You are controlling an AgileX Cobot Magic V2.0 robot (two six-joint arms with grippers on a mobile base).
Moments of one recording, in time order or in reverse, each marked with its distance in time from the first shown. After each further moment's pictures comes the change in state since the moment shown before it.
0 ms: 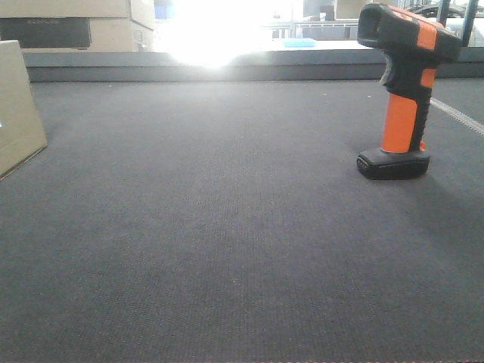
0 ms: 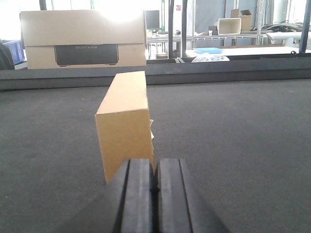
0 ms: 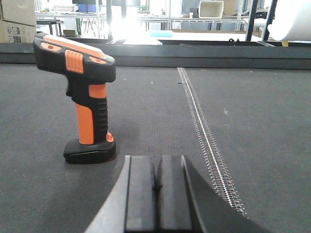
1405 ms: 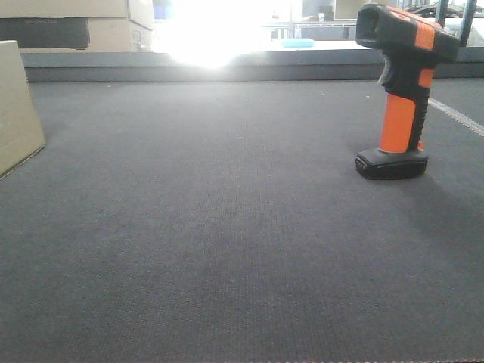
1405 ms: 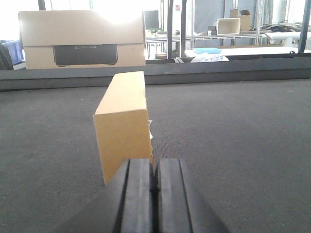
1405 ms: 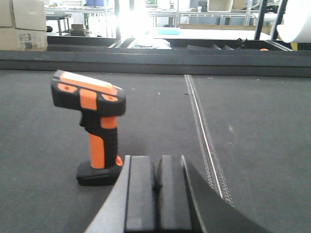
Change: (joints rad) left arm 0.000 0.000 0.000 0.000 0.002 0.000; right arm 0.017 0.135 -0.240 0.004 0.138 -0.002
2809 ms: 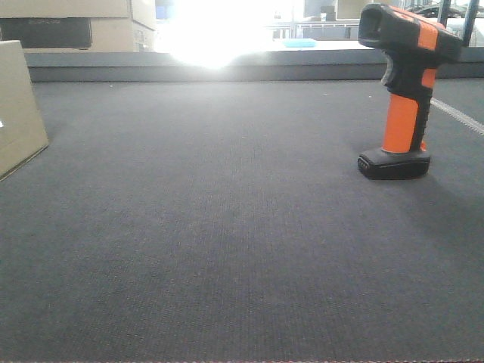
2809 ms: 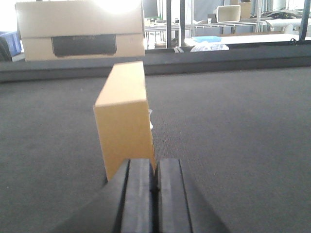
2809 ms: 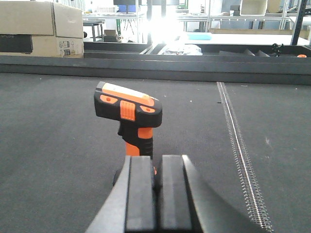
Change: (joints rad) left arm 0.000 0.004 -0.010 0.006 0.047 0.001; right arm 0.094 0.041 -0.055 0.110 -0.001 -0.087
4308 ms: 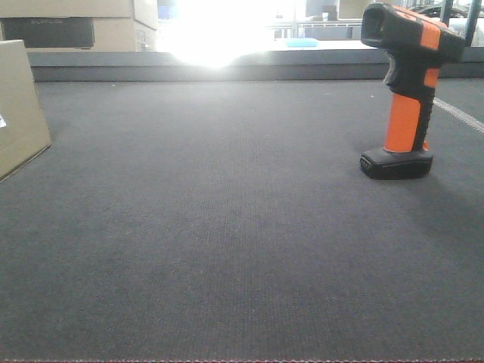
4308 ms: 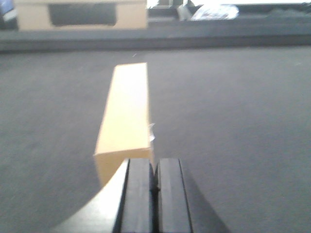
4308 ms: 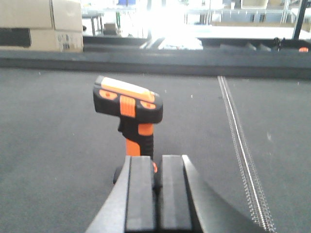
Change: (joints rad) left arm 0.016 0.373 -0.415 -0.031 0.212 0.006; right arm 0.001 0.018 0.000 0.000 -0.010 0.000
